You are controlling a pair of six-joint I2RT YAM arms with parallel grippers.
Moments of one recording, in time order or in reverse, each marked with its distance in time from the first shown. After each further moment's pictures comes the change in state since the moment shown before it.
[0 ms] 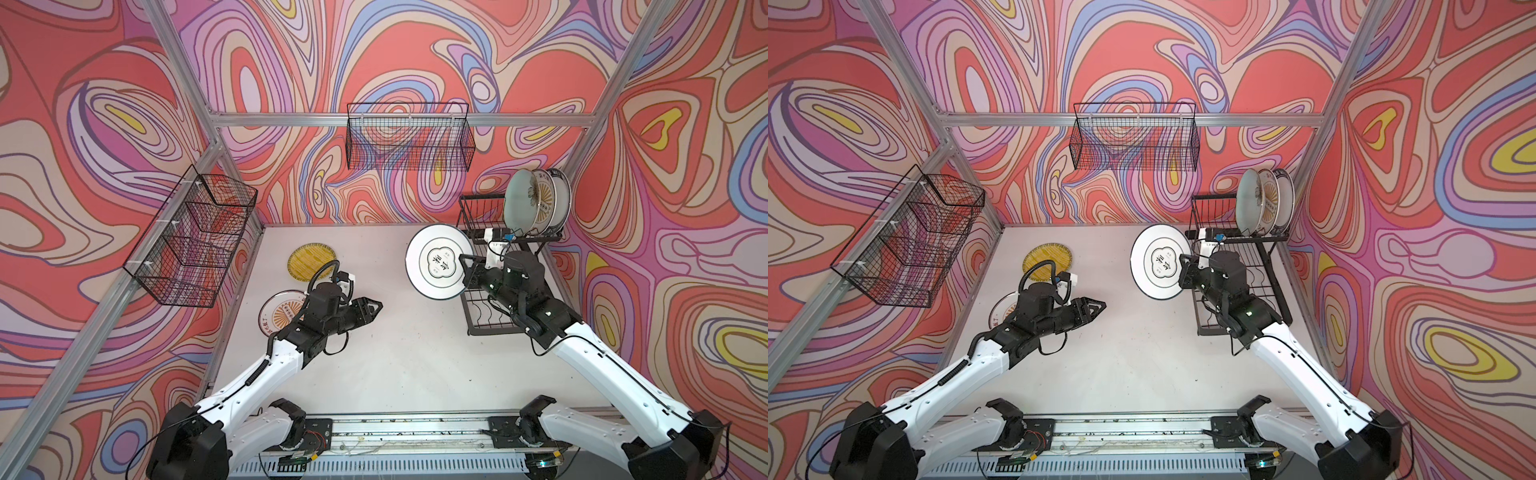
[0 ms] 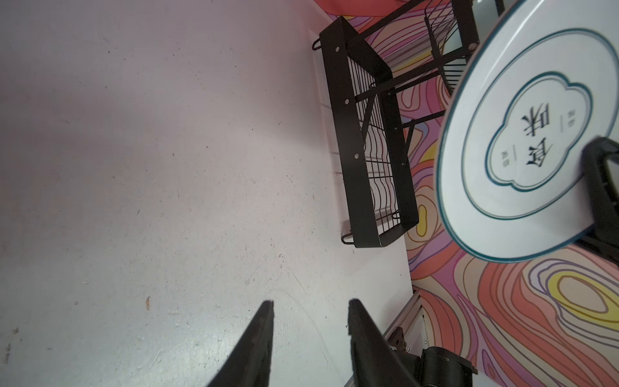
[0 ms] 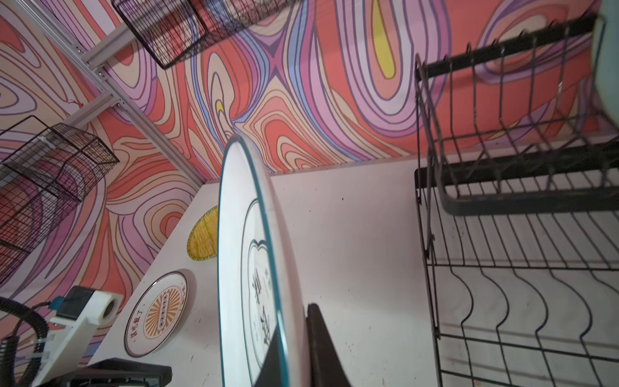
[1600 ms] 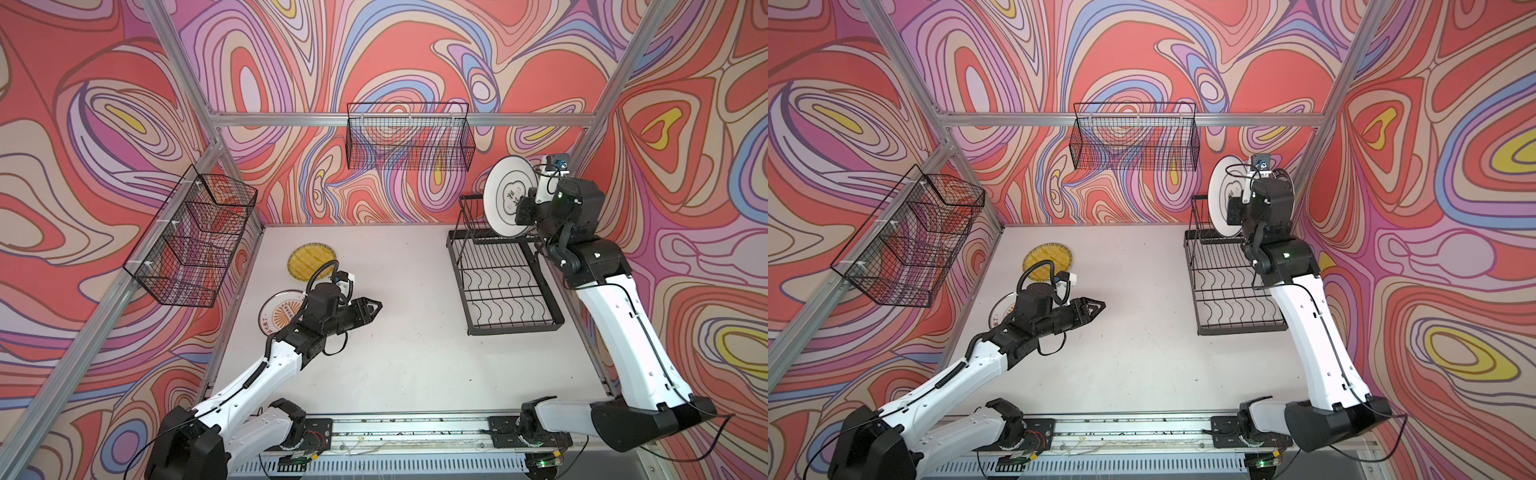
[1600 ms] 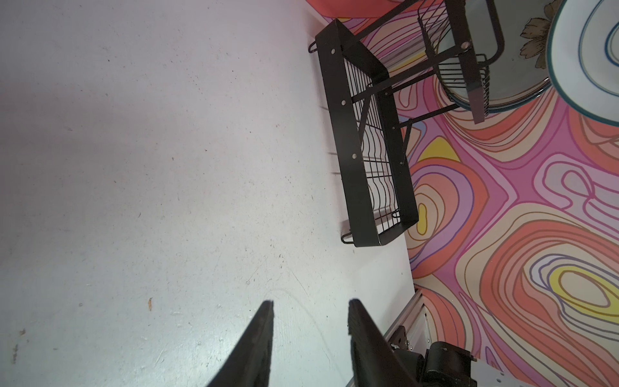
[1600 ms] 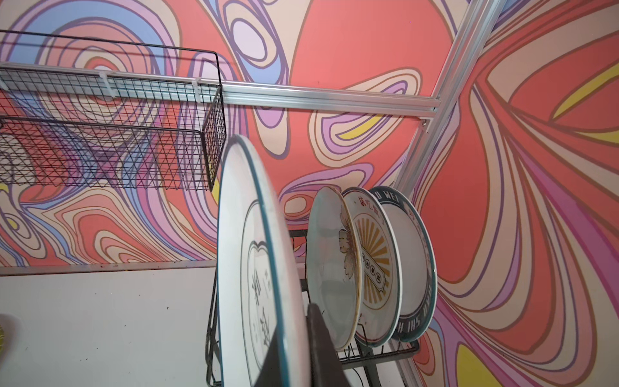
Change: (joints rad) left arm 0.000 -0.013 0.000 -0.014 -0.006 0.021; right arm -0.284 0.294 0.668 -0.315 0.262 -0.447
